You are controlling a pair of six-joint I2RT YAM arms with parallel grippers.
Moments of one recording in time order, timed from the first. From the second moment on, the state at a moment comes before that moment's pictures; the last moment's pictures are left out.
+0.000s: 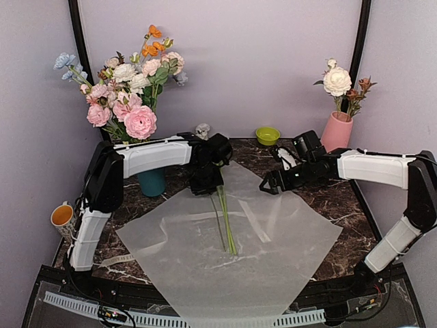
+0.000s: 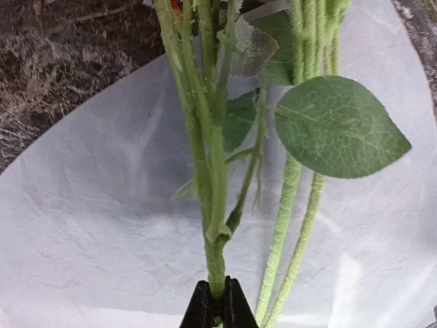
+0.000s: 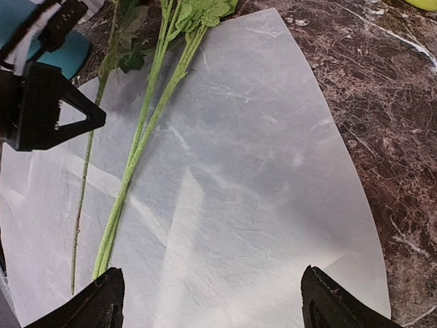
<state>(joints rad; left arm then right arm) -0.81 2.31 2.01 -1.02 -0.14 -1.07 0.53 1.54 1.02 -0.36 -0.29 0.16</state>
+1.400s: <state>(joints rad) -0.81 1.63 1.33 -0.08 0.37 -0.44 0.65 1.25 1.00 0.05 -0.55 0.50</state>
